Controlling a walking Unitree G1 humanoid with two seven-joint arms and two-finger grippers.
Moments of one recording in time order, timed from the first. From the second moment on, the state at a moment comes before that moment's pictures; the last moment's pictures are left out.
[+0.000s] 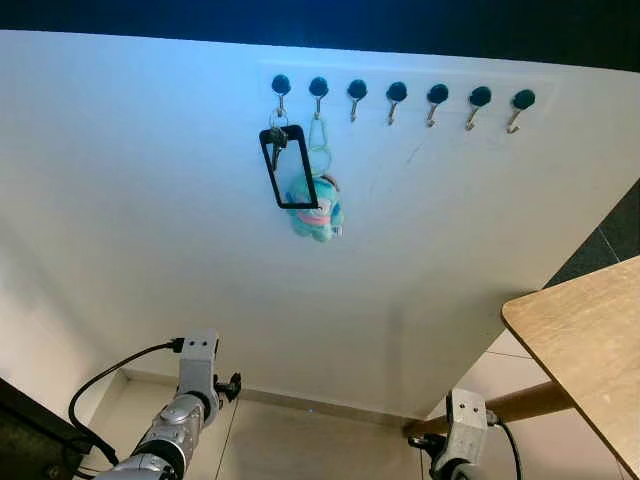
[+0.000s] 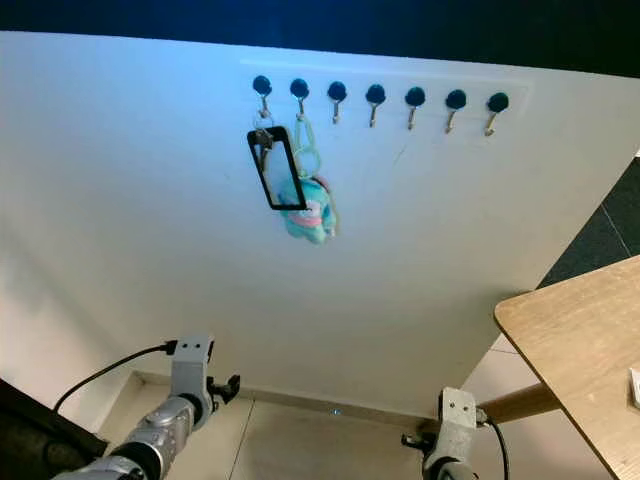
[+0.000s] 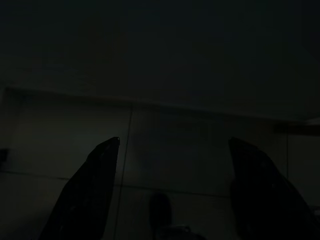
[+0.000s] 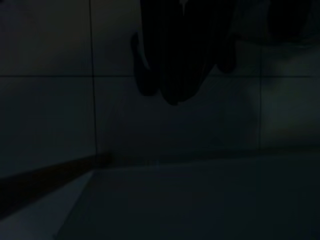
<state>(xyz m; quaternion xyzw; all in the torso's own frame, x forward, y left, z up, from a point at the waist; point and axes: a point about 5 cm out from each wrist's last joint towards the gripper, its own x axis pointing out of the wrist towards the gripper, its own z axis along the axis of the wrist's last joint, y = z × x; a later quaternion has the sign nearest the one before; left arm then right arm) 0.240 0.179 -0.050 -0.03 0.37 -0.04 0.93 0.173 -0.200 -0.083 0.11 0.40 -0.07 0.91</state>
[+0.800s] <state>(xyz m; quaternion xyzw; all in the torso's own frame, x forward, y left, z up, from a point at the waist) 0.237 0.178 -0.054 0.01 0.41 -0.06 0.91 0.215 -0.189 -0.058 0.07 0.32 -0.01 0.95</state>
